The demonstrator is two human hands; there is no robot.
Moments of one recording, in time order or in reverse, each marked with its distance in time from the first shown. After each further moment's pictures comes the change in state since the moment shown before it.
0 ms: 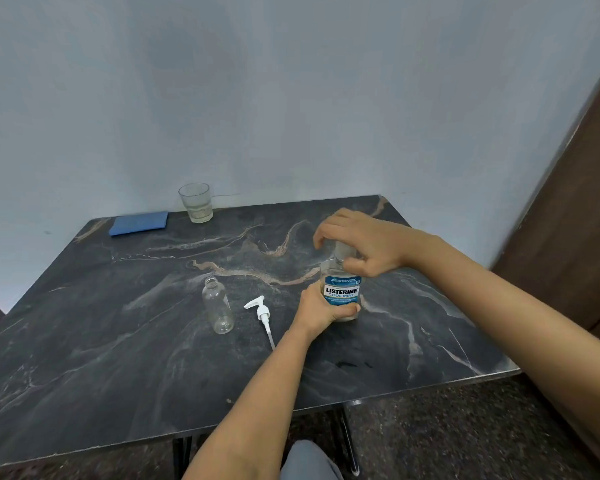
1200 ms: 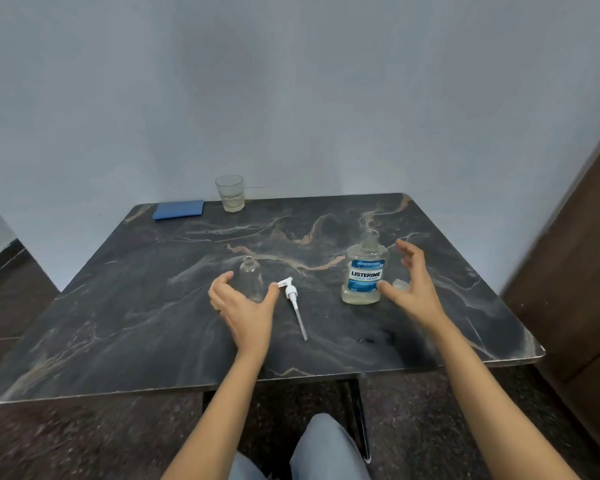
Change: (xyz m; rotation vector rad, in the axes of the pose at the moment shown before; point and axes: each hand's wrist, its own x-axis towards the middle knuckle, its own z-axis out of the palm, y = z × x) left_hand -0.104 -0.008 -0.098 0.212 0.993 0.093; right_hand -0.067 -0.053 0.111 0.894 0.637 0.718
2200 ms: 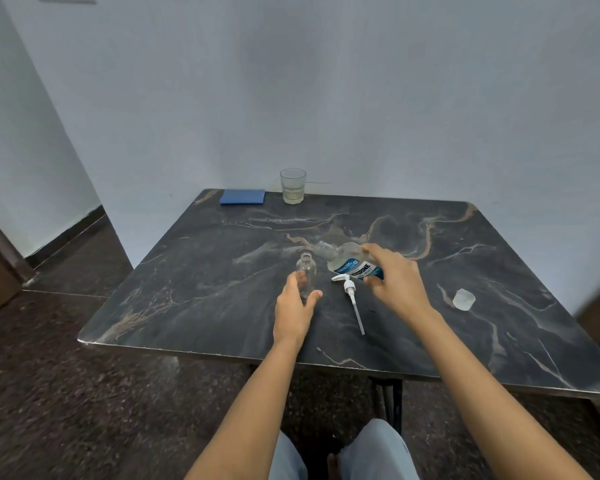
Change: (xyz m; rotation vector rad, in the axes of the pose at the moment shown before) left_hand 0.019 -0.045 -0.027 0.081 -0.418 -0.068; right_hand 0.015 -0.080 0.113 -0.628 -0.123 -0.261
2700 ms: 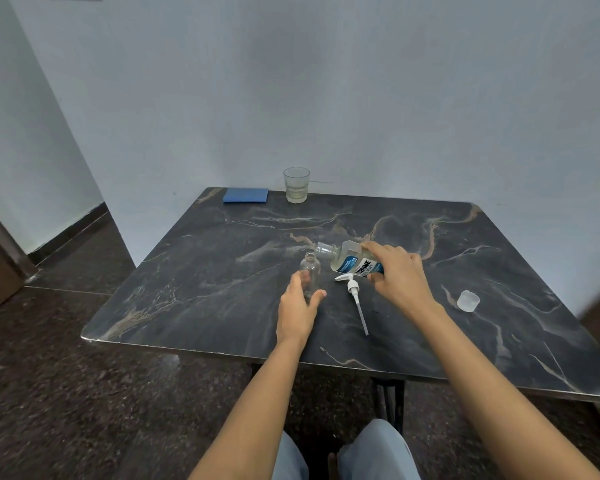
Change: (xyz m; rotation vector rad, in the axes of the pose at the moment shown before) left_hand 0.000 0.000 -0.001 0.016 -0.010 -0.001; right_hand 0.010 -0.009 -0.002 -0.152 -0.041 0.009
